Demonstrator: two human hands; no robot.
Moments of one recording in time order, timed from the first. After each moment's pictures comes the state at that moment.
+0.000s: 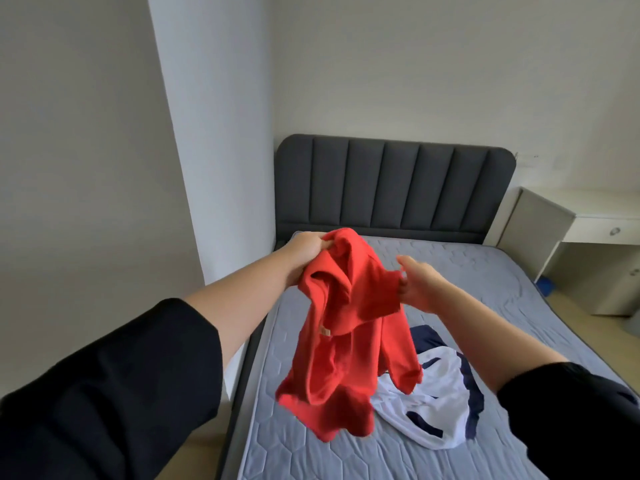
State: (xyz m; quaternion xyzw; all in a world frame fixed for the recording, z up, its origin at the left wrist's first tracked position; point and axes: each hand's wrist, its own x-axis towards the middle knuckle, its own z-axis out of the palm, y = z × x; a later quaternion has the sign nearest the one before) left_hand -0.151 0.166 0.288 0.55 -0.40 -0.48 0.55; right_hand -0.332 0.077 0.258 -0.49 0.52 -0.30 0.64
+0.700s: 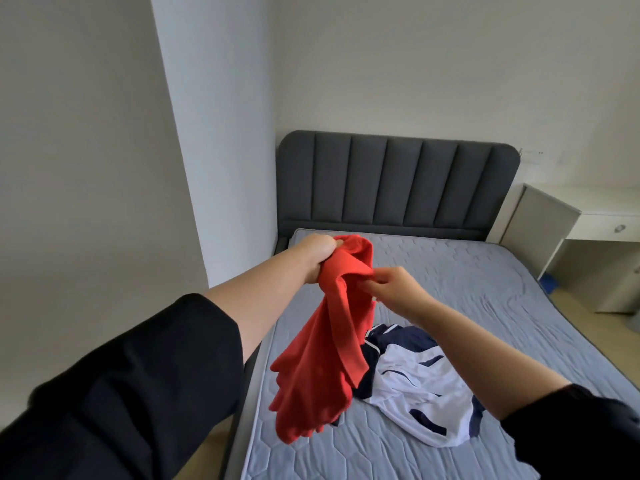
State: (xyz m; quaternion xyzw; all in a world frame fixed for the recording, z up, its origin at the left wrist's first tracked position) left_hand -0.161 0.156 0.293 0.60 -0.27 -0.53 0.53; right_hand -0.314 0.111 0.244 -0.81 0.37 -0.25 0.37
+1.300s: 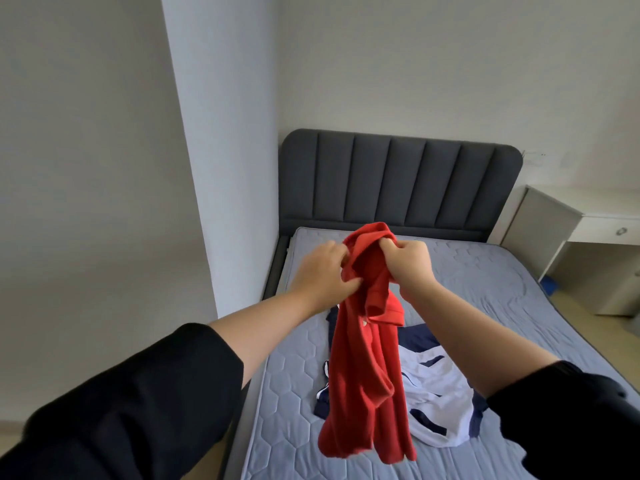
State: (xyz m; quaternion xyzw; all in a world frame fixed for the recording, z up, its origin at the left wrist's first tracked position) left_hand -0.158 0.180 0.243 0.68 -0.64 0.02 0.35; right_hand -0.288 0.099 0.269 -0.64 0.50 -0.42 0.41
